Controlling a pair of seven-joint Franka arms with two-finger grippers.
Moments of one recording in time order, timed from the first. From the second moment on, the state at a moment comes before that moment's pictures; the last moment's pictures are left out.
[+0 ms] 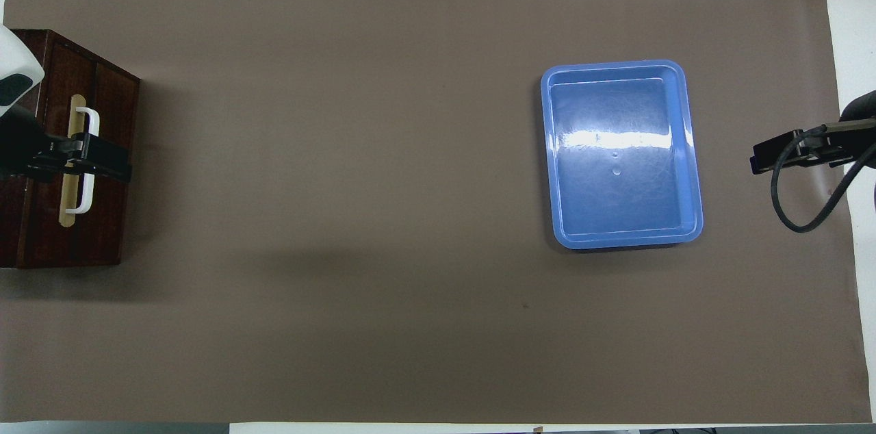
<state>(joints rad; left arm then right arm) 0.02 -0.01 -0.12 -1.60 0.00 1.49 -0.02 -0.05 -0.01 0.02 -1.66 -0.02 1.57 -0.09</state>
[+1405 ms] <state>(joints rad) 0.00 0.02 -0.12 -2.03 0.45 2.06 0.04 -0.05 -0.01 0.02 -1.66 -0.02 1.57 -0.09</state>
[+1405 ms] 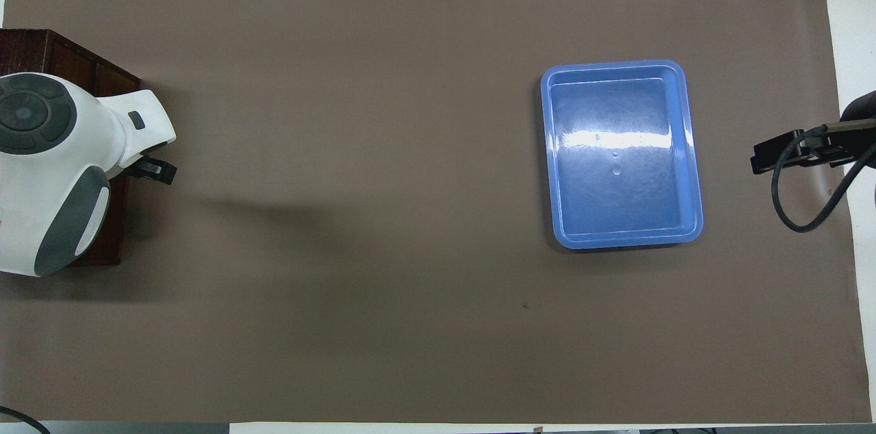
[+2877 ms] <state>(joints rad) -0.12 0.07 -0.14 -2.13 0.42 2.28 -0.24 -0.05 -0.01 0.01 -1.66 -0.02 1.57 -0.09</state>
